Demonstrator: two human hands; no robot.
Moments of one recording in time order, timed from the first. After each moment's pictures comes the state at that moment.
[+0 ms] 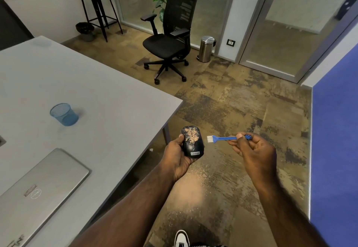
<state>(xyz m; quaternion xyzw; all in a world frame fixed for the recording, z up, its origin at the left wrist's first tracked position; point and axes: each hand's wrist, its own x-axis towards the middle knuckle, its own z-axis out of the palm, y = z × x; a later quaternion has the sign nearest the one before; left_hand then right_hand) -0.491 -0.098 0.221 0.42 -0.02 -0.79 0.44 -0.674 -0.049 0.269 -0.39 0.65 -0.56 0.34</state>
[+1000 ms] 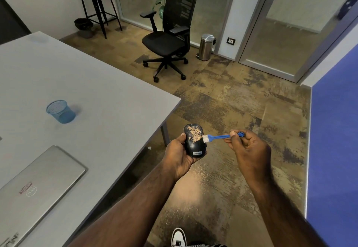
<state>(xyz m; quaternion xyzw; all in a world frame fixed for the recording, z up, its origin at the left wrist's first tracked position) -0.506 -0.099 0.223 0.41 -0.03 -0.80 0.43 -0.672 -0.052 0.272 -0.50 0.66 -0.50 0.26</state>
